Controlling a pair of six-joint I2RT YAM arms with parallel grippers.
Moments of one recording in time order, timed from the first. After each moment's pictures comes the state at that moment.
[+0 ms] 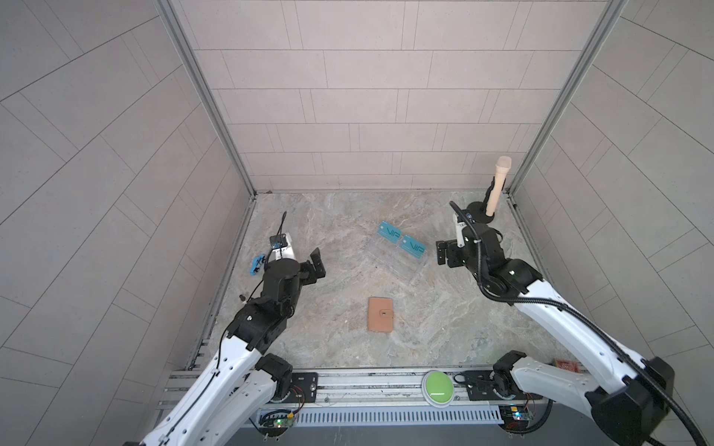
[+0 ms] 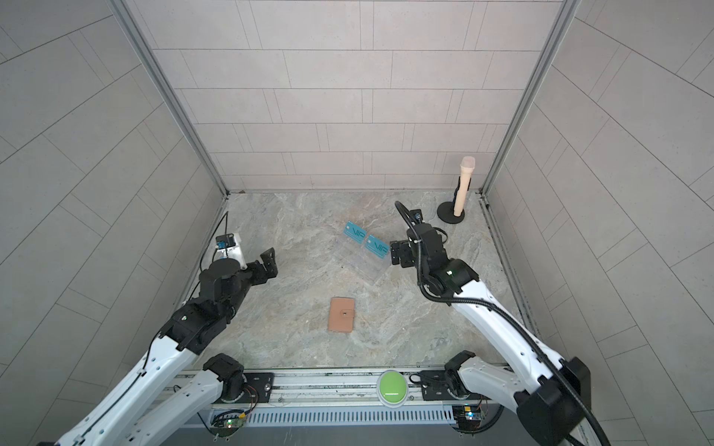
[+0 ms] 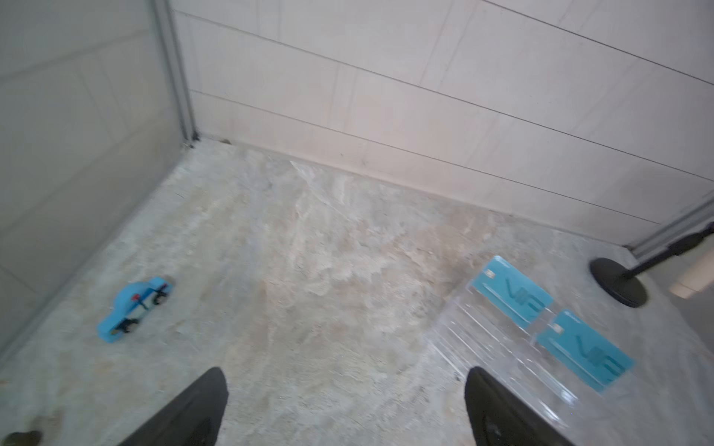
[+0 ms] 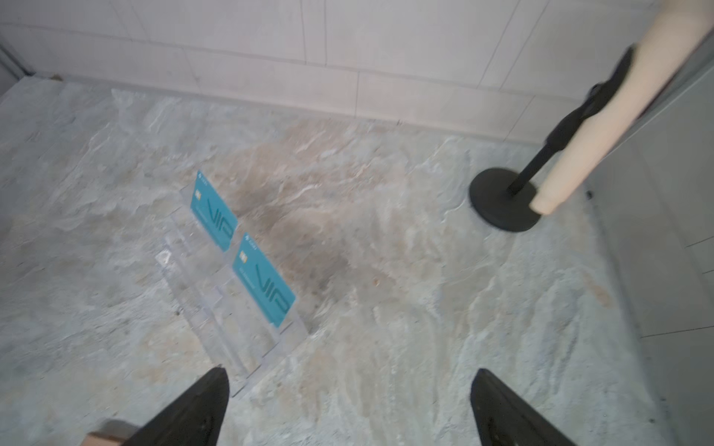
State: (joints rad) left arm -0.45 0.67 0.64 -0.37 -0.44 -0.40; right arm 0.47 1.04 0.93 -0.47 0.35 0.16
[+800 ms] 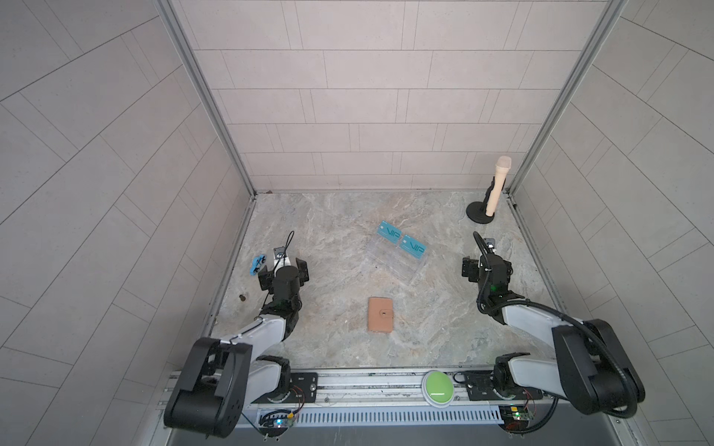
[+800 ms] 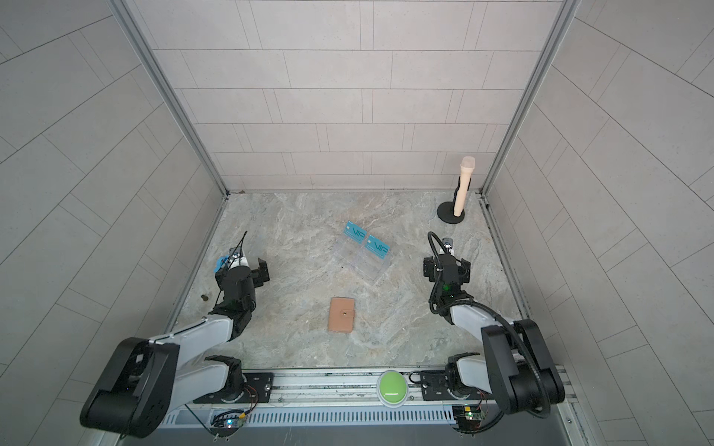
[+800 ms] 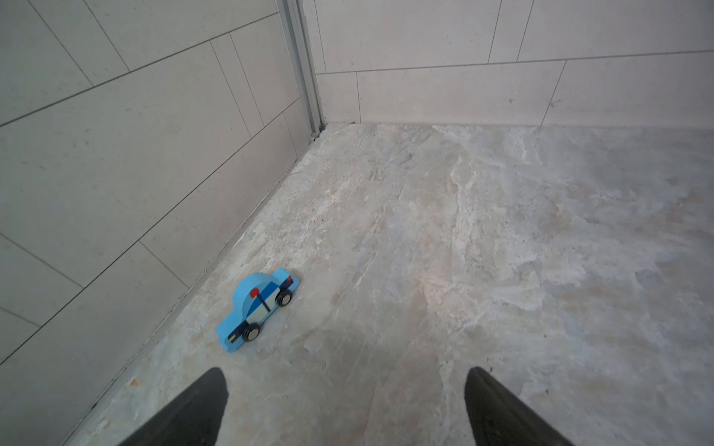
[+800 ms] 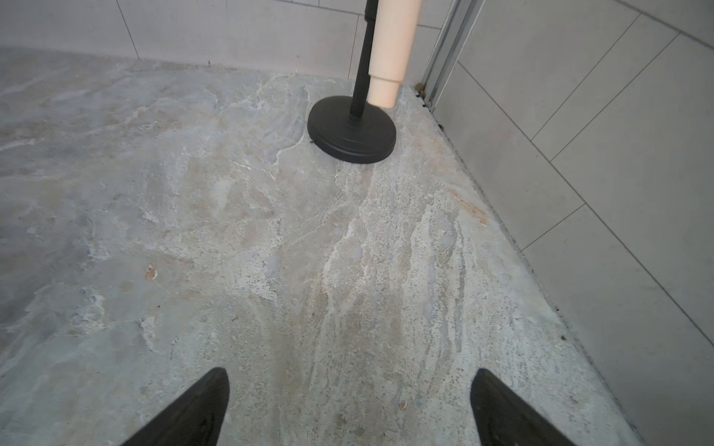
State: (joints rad) left arm -0.15 1.23 0.26 0.62 -0.52 -0.05; right arm 0.10 1.30 0.37 0.42 0.42 0.03
